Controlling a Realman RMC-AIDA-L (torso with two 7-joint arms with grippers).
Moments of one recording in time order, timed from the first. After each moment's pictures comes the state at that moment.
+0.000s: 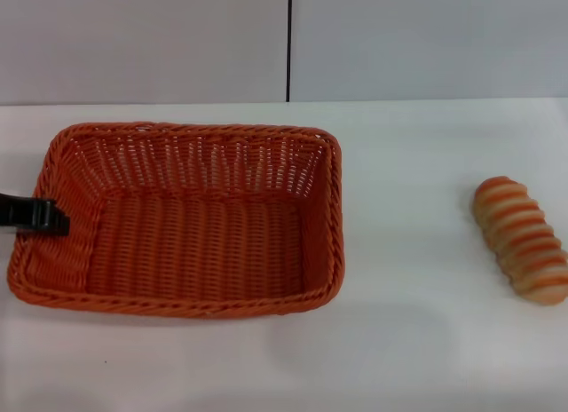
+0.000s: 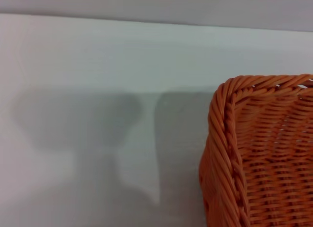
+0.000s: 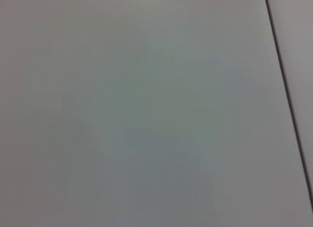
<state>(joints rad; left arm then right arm) -0.25 -2.08 1.14 1.58 2.58 1.56 -2.88 0.48 2.06 -0.20 -0.28 -1.25 -1.51 0.58</state>
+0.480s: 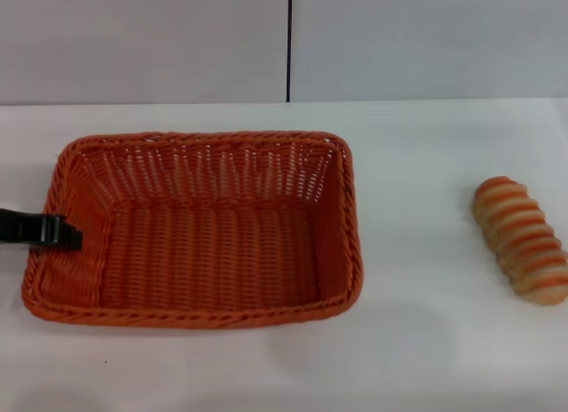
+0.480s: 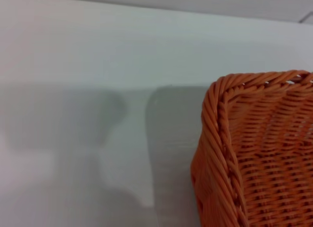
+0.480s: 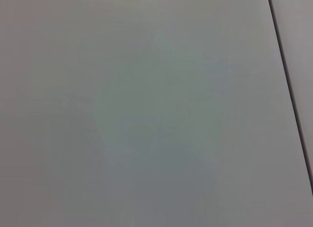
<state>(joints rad) -0.20 -2.07 1.19 1.59 2.50 1.56 -2.88 0.48 2.07 -0.21 -0.28 -1.25 -1.50 0.57</state>
